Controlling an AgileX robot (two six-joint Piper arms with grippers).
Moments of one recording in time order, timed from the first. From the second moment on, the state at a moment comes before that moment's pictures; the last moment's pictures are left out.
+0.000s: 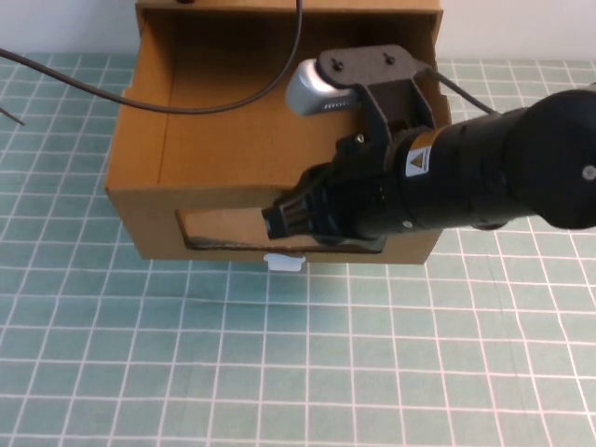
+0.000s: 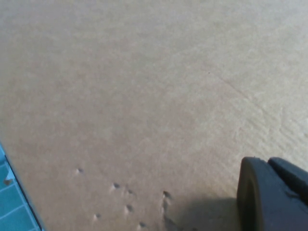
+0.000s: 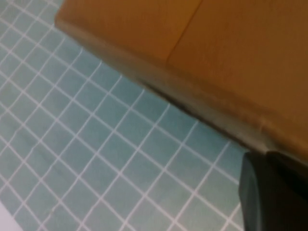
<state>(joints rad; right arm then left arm) 0.76 1.47 -1.28 0.28 0.58 -0.02 -0.26 1.89 -1.91 -0.63 0.70 0.69</state>
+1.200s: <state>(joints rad) 0.53 1.83 -1.71 0.43 0.46 -0.16 -0.26 1.89 -1.91 -0.63 0.70 0.69</state>
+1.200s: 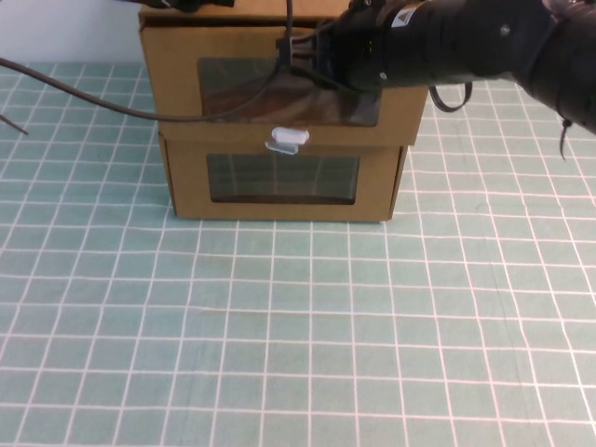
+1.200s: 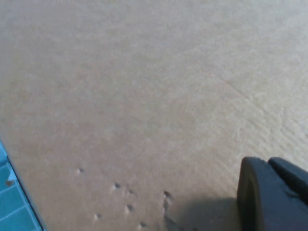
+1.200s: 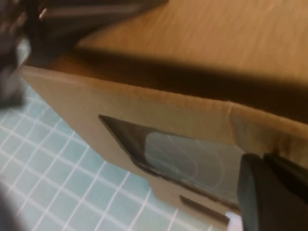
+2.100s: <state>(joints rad) 0.43 1.94 -1.92 0.74 0.76 -0.39 -0.26 1.86 -1.91 -0.61 0.74 0.70</state>
